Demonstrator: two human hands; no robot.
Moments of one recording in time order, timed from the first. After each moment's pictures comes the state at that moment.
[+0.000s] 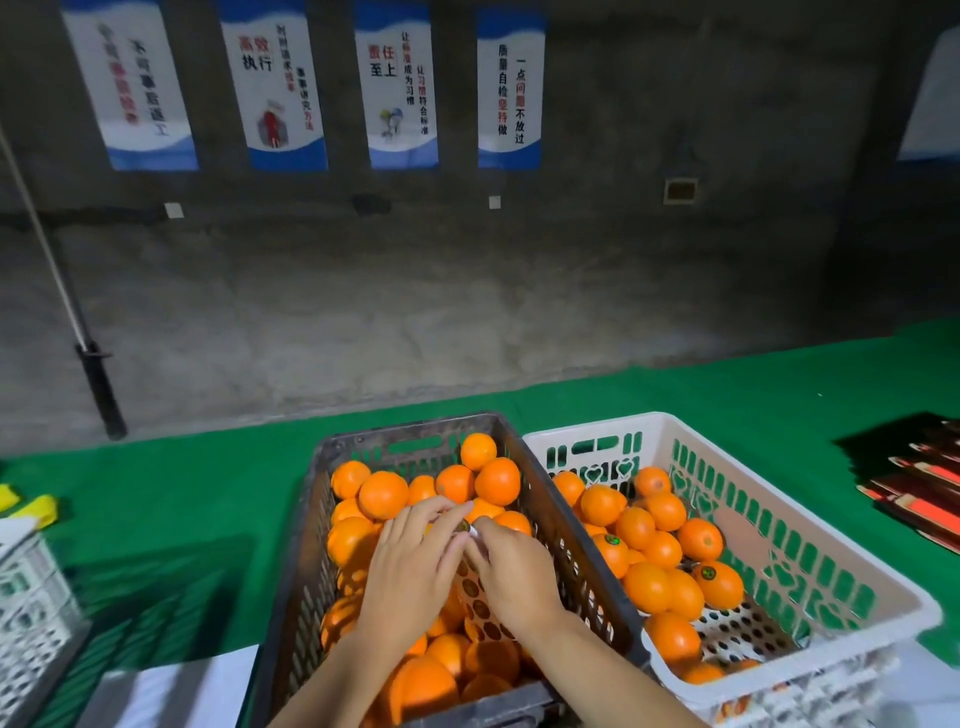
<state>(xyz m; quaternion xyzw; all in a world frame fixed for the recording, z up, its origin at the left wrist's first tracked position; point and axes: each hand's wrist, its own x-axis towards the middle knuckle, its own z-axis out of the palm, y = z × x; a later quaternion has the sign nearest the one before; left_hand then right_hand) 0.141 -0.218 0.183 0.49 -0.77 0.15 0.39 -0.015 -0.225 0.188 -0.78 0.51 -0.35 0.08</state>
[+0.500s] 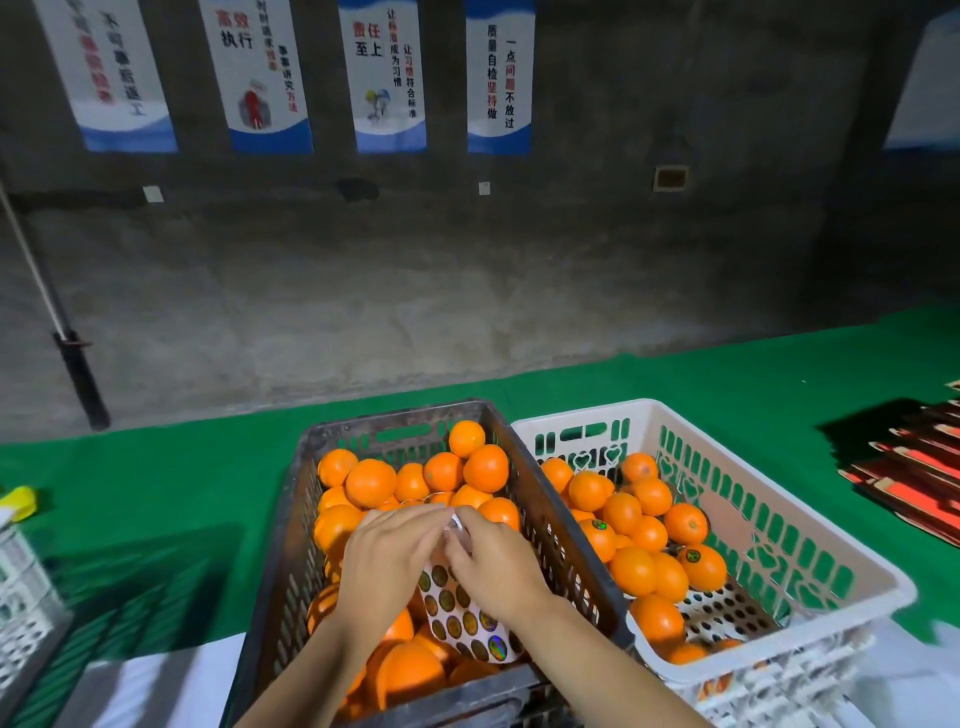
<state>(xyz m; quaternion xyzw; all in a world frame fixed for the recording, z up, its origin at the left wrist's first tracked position) 0.150 -0.226 0.178 0.47 -0.76 0.14 0.44 -0.014 -0.225 0.187 -0.79 0.48 -0.34 0.15</state>
